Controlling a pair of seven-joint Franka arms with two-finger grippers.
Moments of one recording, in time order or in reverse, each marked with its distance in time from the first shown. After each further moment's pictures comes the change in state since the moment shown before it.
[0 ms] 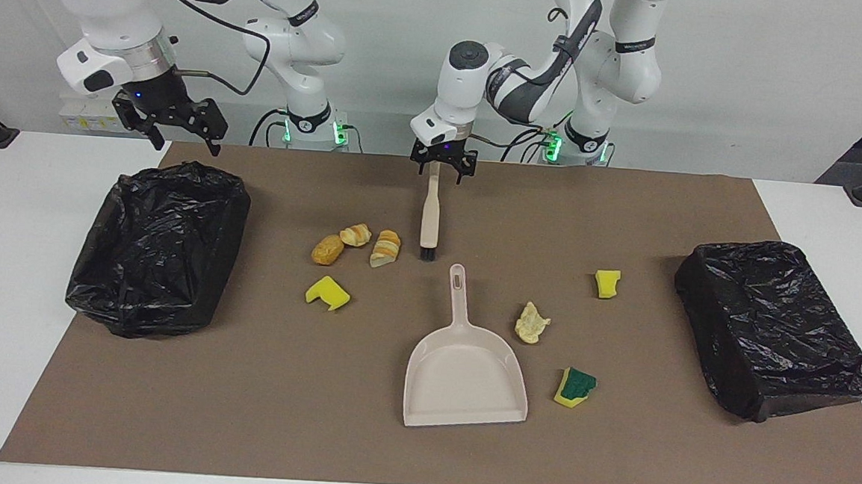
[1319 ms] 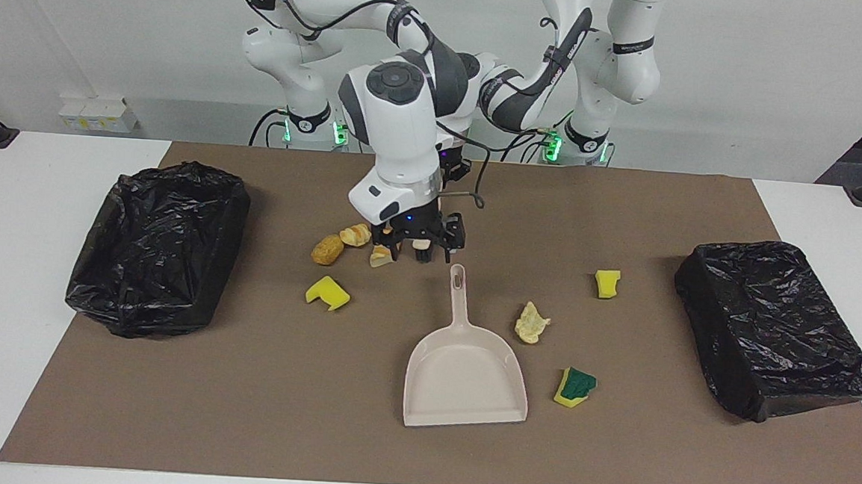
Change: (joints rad) left arm -0.015 0.026 0.033 -0.003 0.012 -0.033 -0.051; right arm 0.503 0.542 0.048 0.317 0.112 0.412 0.557
